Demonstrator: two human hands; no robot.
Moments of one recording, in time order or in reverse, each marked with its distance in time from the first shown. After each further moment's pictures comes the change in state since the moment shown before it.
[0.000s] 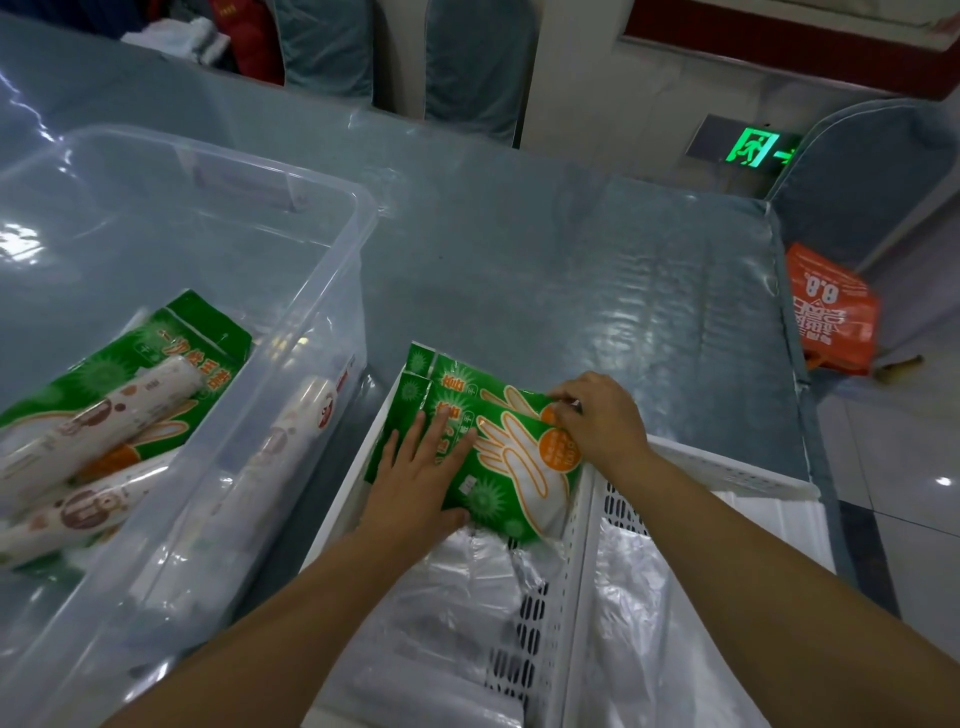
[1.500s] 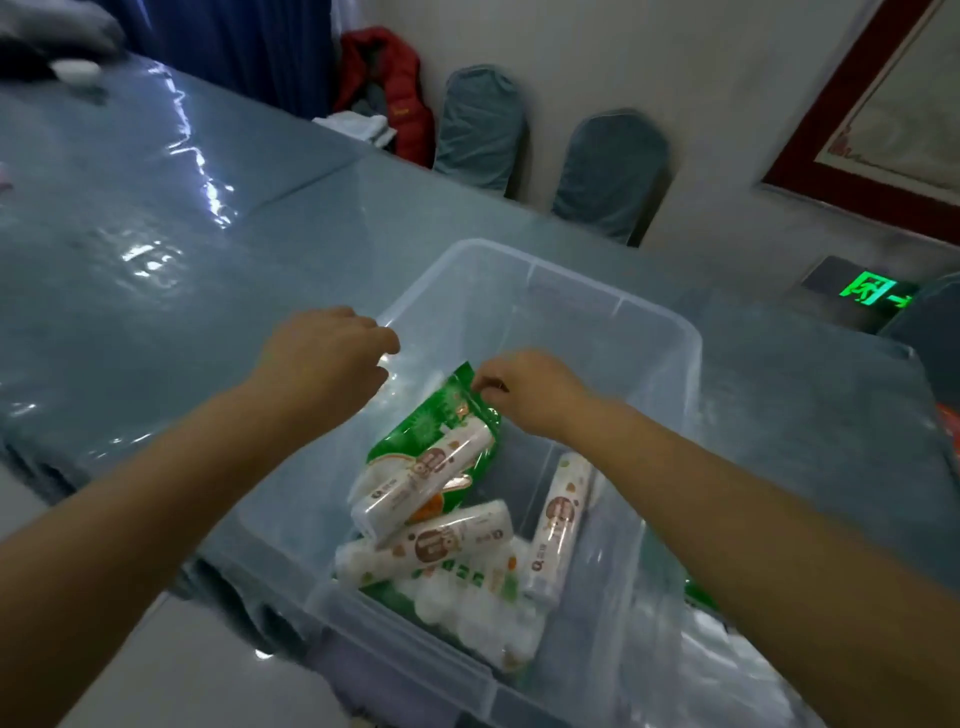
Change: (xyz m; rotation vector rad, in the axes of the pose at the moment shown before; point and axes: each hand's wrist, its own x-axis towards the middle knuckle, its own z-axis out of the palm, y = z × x) left_hand -0.133 -0.346 -0.278 0.146 0.330 -0.147; right_hand 0.053 -0.437 0.088 -0.265 -0.323 -0.485
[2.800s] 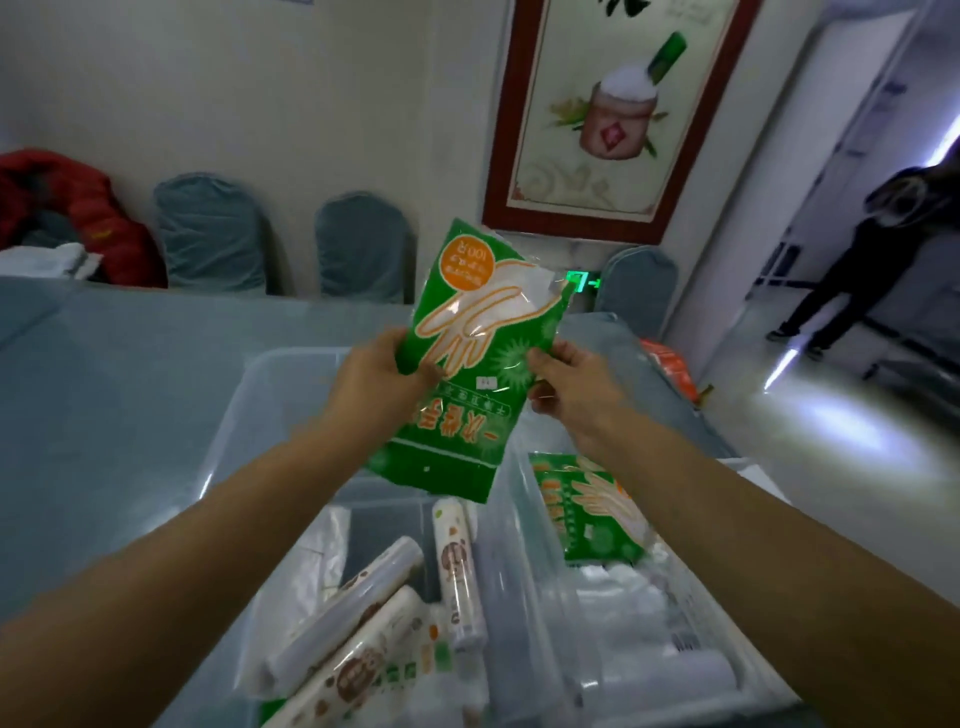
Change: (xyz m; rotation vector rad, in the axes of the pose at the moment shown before) left_hand 0.076 0.128 -0.028 -1.095 -0.045 0.201; right_hand -0.141 0.028 -0.080 1.234 0.989 0.596
